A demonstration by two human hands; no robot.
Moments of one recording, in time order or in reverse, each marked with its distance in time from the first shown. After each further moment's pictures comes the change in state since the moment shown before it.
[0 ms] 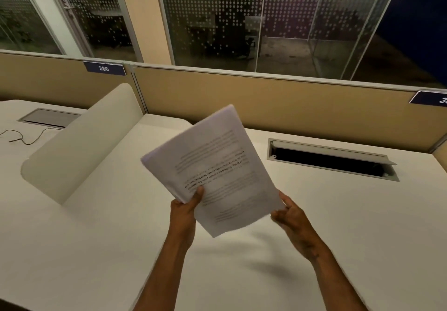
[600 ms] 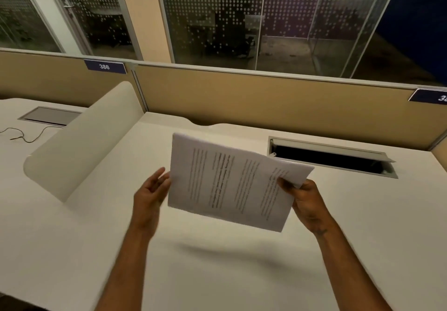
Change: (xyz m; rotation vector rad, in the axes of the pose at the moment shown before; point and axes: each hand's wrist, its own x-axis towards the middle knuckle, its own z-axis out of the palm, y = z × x) left_hand 0.023 0.052 -0.064 0.129 0.022 0.081; right_hand 0.006 -0.056 0.013 -0.060 0.143 -0.201
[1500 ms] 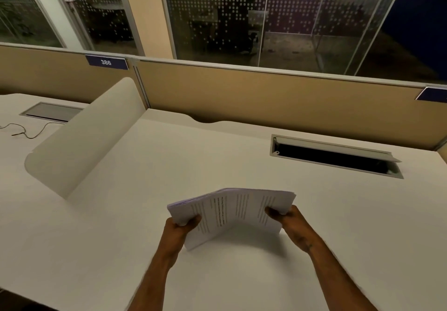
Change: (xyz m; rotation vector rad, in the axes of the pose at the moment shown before) left_hand -0.045 -0.082 -0.003 0.258 -0.102 -0.191; right_hand -0.006 0.078 -0.006 -0.218 -0.067 0.304
